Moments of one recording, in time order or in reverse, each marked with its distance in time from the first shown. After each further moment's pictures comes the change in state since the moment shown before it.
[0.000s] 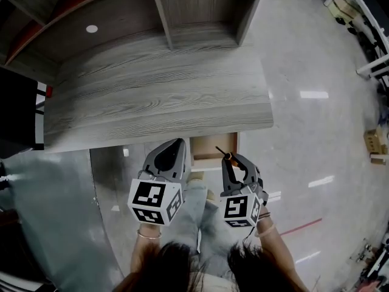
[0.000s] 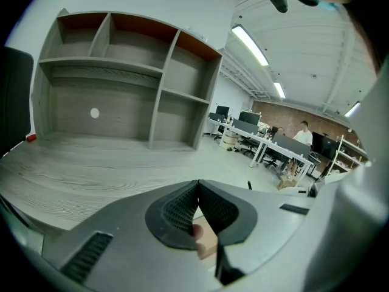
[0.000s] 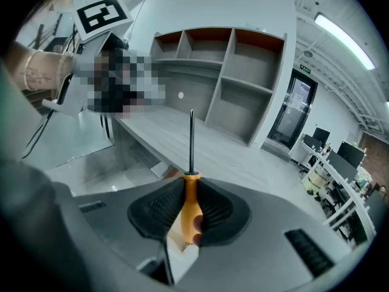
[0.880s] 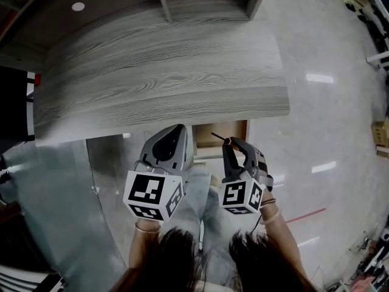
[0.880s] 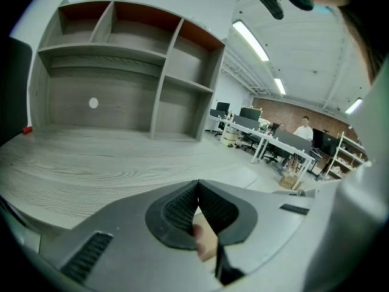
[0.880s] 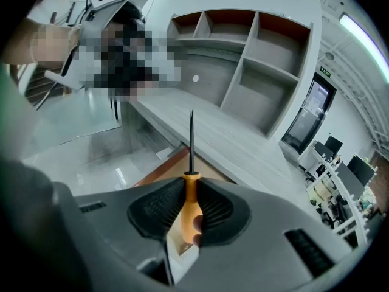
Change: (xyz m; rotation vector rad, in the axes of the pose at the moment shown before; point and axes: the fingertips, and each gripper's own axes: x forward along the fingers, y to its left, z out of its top) left arm 0.032 0.020 -0.033 0.010 0.023 0.004; right arm 0.060 0.023 -0.040 -0.125 0.071 0.068
